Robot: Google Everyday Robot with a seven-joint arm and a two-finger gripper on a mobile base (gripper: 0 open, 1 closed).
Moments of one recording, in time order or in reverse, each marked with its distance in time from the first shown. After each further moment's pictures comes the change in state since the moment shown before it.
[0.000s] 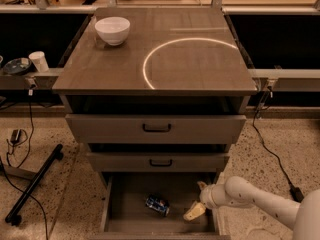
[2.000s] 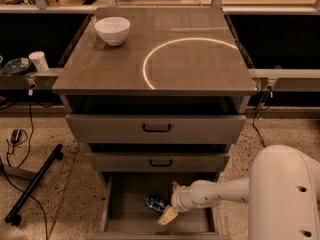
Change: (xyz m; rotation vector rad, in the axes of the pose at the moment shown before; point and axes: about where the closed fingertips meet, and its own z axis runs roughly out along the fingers) arm -0.069 0.063 0.069 0.049 0.091 -0.157
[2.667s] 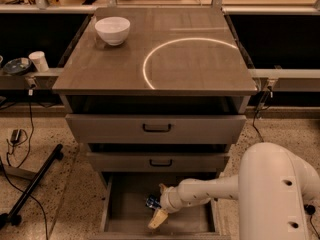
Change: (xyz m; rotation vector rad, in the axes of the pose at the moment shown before) arm -0.033 0.031 0.031 -0.102 -0.021 -0.090
